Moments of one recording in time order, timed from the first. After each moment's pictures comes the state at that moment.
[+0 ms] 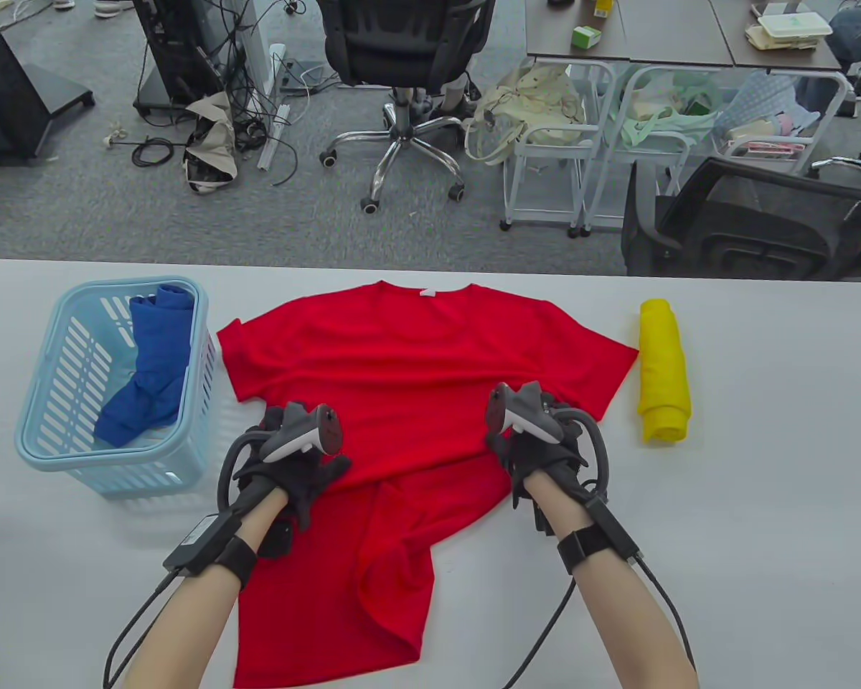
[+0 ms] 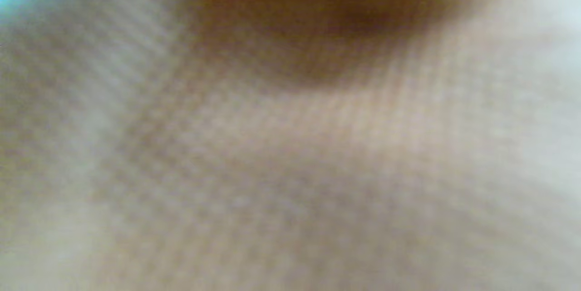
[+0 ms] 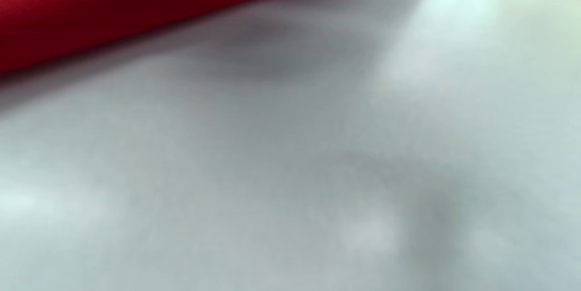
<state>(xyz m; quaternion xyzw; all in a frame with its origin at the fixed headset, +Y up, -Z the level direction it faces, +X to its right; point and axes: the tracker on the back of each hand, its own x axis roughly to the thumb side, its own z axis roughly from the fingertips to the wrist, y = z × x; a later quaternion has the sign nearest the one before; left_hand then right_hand) -0.207 -0.794 -0.401 -0.34 0.01 -0.07 0.94 0.124 -0.775 -0.428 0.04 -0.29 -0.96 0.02</state>
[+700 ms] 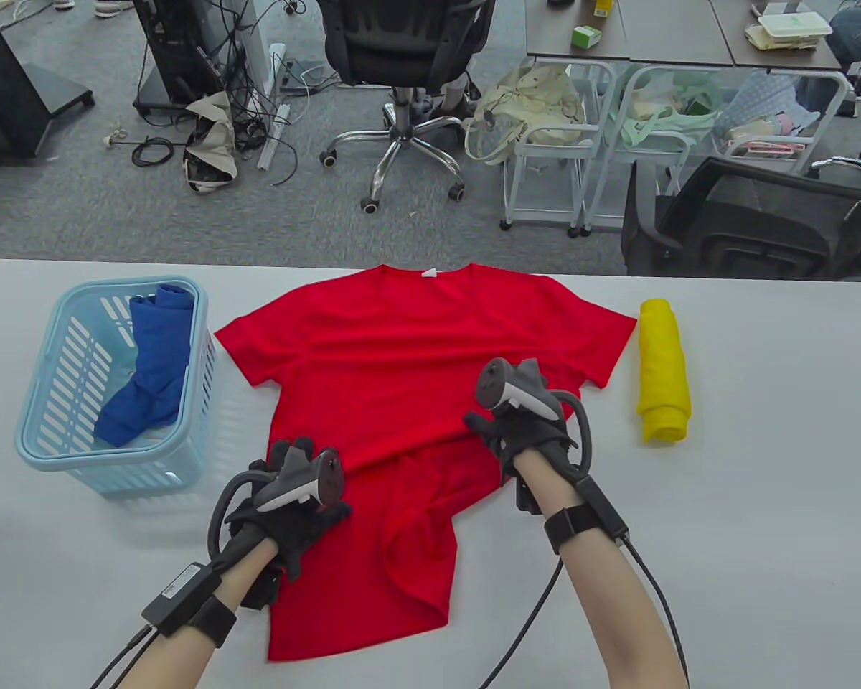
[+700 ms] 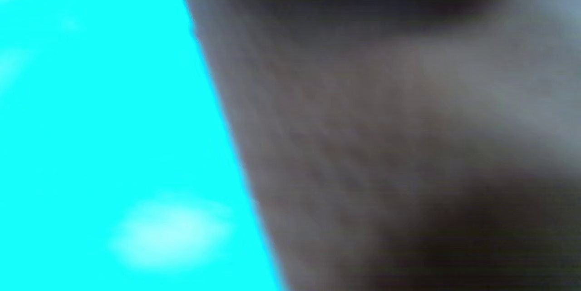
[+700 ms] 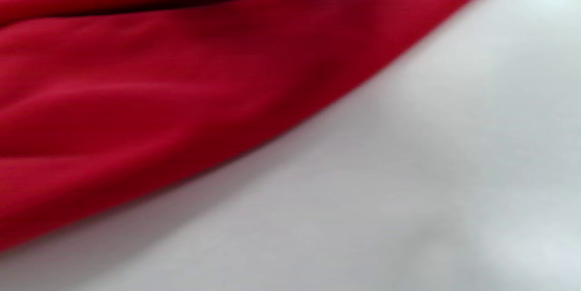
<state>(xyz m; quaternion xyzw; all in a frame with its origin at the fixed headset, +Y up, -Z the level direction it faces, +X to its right) -0.208 -0.797 -0.333 -0.33 -0.06 -0.07 0.94 0.068 -0.748 -0.418 -0.06 -0.27 -0.96 -0.01</state>
